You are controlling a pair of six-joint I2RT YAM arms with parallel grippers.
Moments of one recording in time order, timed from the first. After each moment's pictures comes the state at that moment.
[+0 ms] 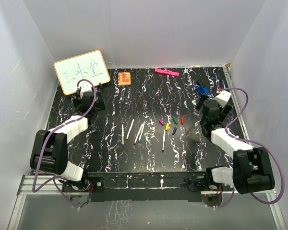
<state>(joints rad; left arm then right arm) -0.19 1.48 0.75 0.14 -0.46 -0.25 0.12 1.24 0.53 0.35 0.61 0.27</state>
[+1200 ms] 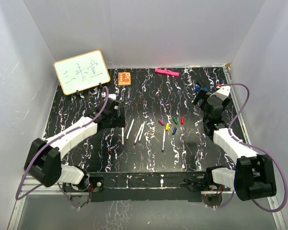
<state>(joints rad) -0.53 1.33 0.87 -0.49 -0.25 -0.47 0.12 1.17 0.57 0.36 0.41 0.26</state>
